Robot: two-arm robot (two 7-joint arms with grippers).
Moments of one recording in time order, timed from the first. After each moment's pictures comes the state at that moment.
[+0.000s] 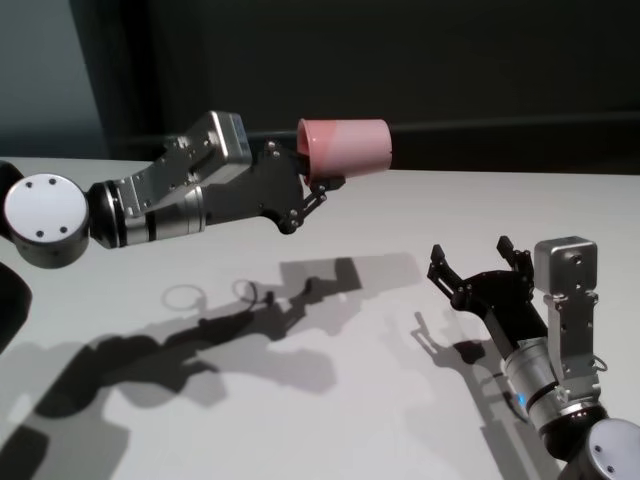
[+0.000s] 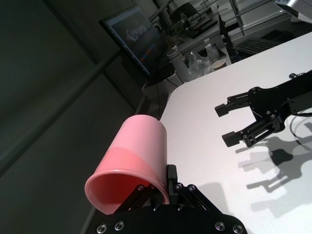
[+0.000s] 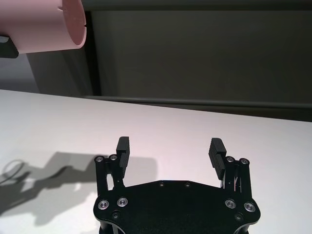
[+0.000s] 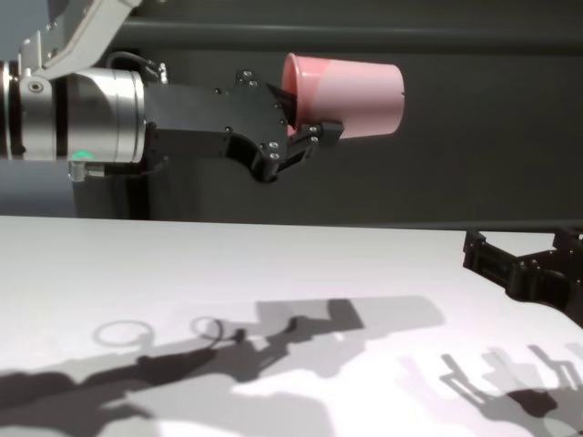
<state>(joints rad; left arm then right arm) -0.64 0.47 0.64 -1.25 -0.16 -0.25 -0.77 -0.06 0.16 -0.26 -1.64 0.19 -0.04 -0.06</state>
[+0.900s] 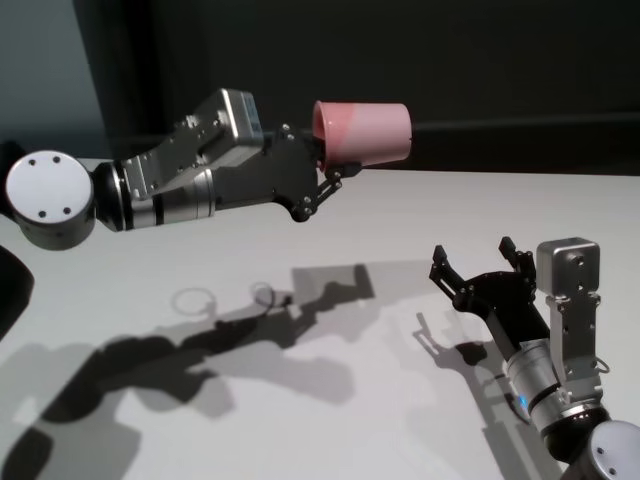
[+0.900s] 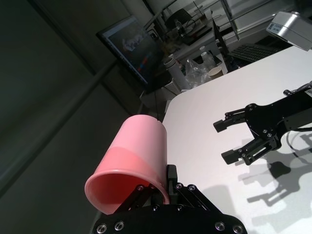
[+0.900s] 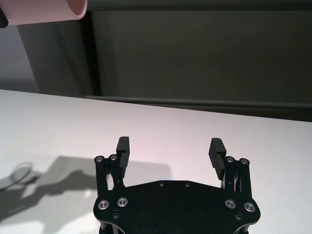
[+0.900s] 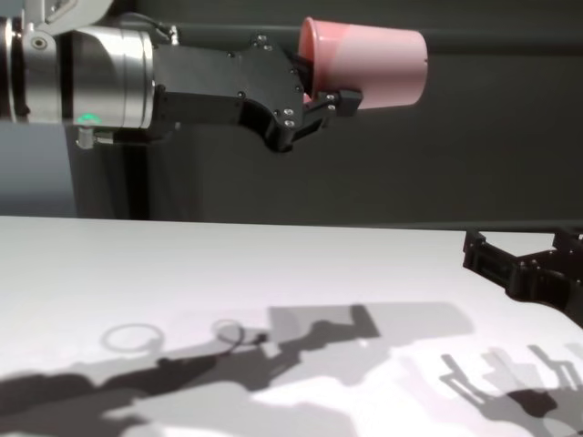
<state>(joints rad) -0.68 0.48 0.66 -1.31 -0.17 -0.22 -0.78 -0.06 0.16 -0.26 -1.64 0.19 -0.04 -0.06</state>
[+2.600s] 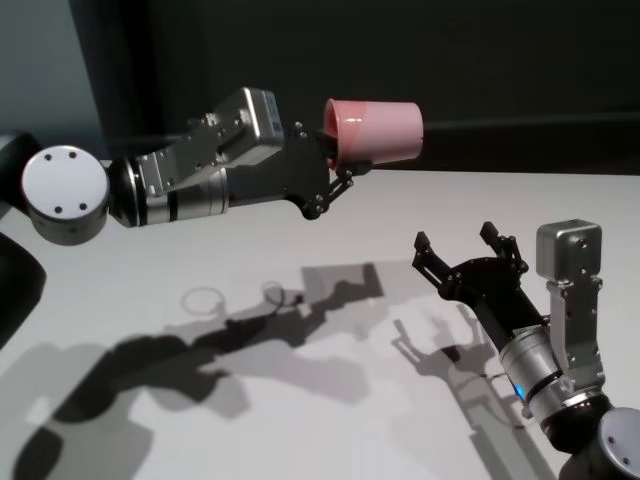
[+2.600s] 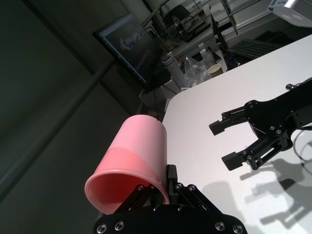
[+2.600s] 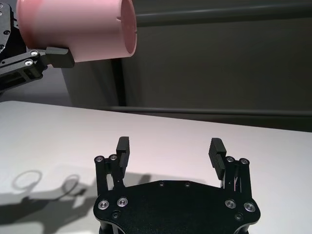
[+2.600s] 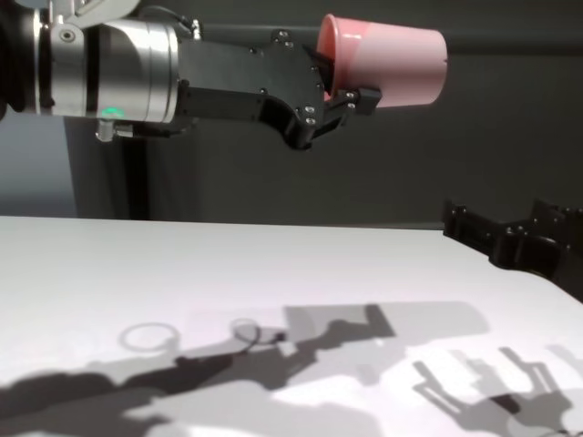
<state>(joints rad) -0.69 0.46 0.68 -1.32 -0.14 -0.19 -0.76 -0.07 0.15 -0.23 -1.70 0.27 0.00 0.05</state>
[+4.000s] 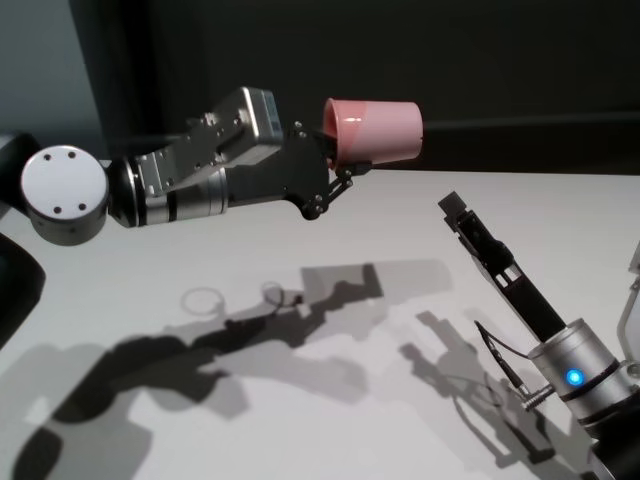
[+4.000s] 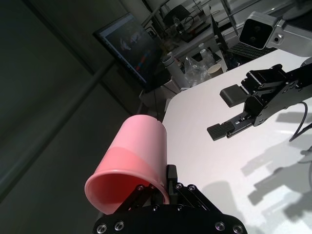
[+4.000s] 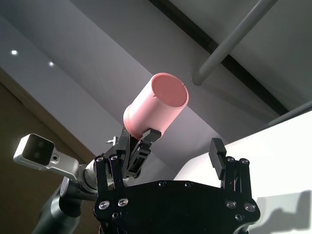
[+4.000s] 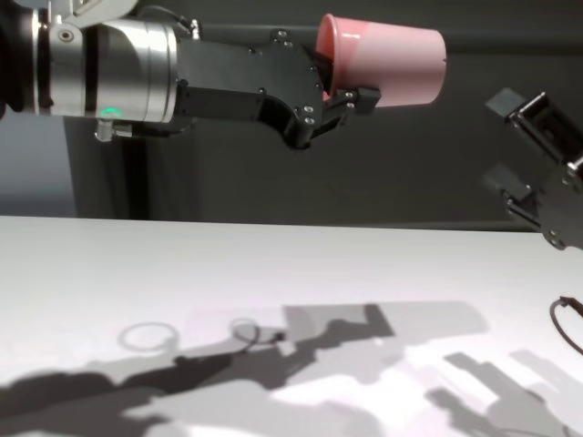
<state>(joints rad) -0.69 0.46 0.68 -1.32 -0.14 -0.19 -0.76 0.01 0.14 -0.09 -1.50 1.12 0.21 0.69</state>
